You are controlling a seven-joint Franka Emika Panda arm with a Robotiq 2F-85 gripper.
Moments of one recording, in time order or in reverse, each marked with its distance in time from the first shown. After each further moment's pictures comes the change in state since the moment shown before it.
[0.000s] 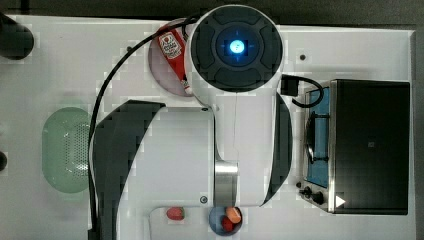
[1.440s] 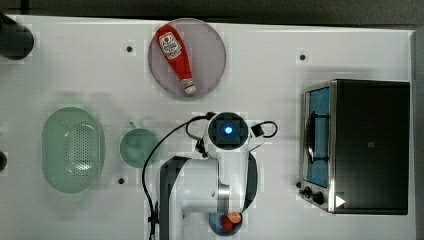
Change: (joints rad) arm -0.034 0.075 -0.001 -0.691 -0.030 0.533 -0.581
